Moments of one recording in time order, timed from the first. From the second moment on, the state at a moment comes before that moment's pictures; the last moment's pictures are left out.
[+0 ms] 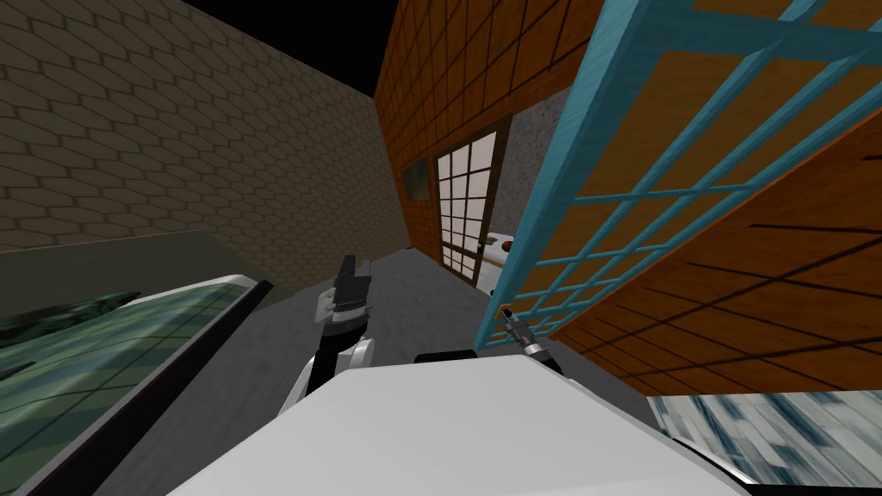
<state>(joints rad) 0.15 -0.54 0.49 -0.72 -0.46 -1.12 -1.77</state>
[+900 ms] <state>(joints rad) 0.21 -0.59 0.57 -0.74 -0.40 -1.22 -1.81</state>
